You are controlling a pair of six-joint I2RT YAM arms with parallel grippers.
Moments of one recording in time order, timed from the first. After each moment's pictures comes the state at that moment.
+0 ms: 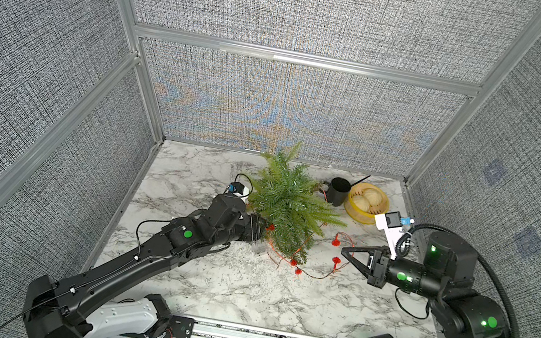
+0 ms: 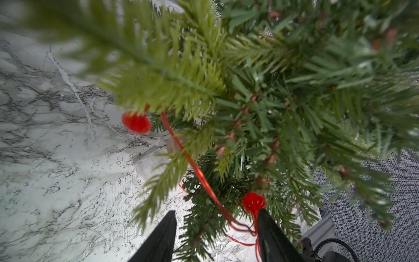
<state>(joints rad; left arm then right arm) -0.80 1.08 0.97 -0.50 -0.02 -0.79 0.34 0.76 1.19 -0.95 -0.71 0.38</state>
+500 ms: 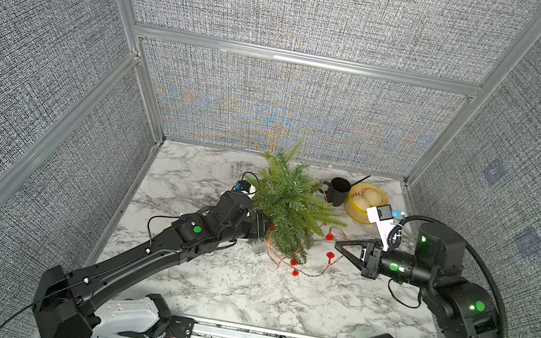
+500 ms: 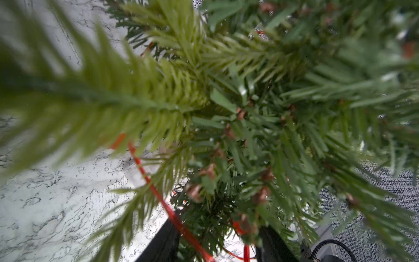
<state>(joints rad) -0.81 1.15 0.99 -0.47 -0.01 -0.79 0.37 0.81 1.19 -0.89 -0.71 0.39</state>
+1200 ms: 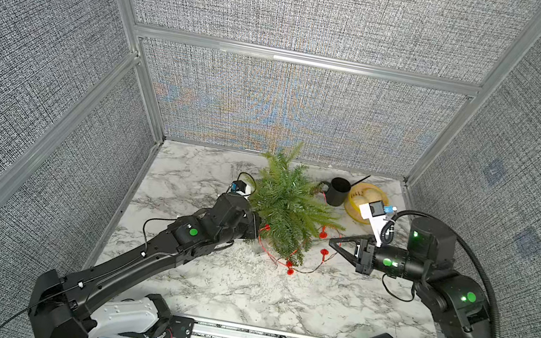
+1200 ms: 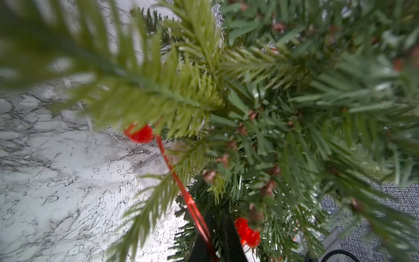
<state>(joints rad) -0.81 1.11 0.97 -0.47 -0.06 -0.79 0.42 0.84 1.18 -0.82 -0.71 0.40</state>
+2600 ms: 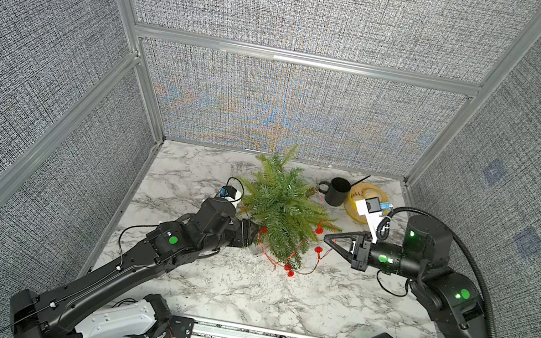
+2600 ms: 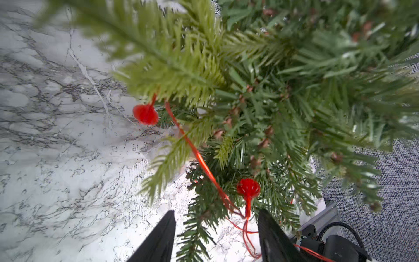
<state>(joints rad) -0.81 0.98 0.96 -0.62 -0.01 -0.76 0.47 0.85 1.17 -0.73 -0.69 0.49</state>
